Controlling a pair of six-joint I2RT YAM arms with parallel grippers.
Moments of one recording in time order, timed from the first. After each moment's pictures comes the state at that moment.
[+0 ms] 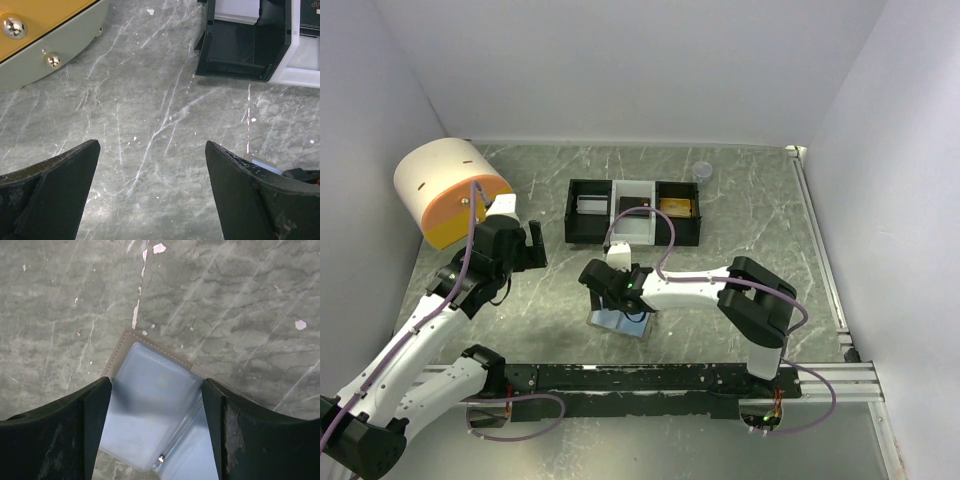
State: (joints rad) left arm -0.46 0.84 0.81 -0.61 -0.39 -0.37; right arm 1.14 1.81 1.08 -0.33 0.43 0.87
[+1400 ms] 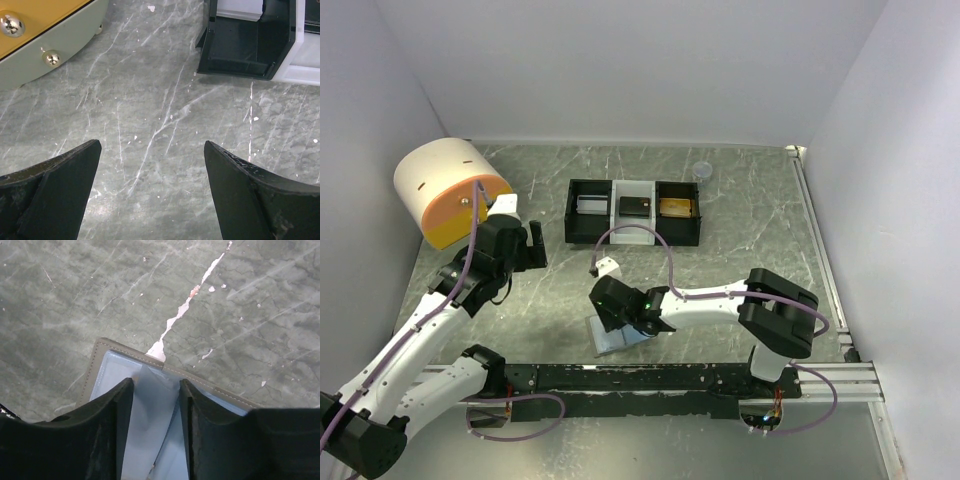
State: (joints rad) left arm -0.46 0.86 0.81 -0.61 -0.39 -0.37; right arm 1.21 1.68 0.87 -0.08 0.27 0.51
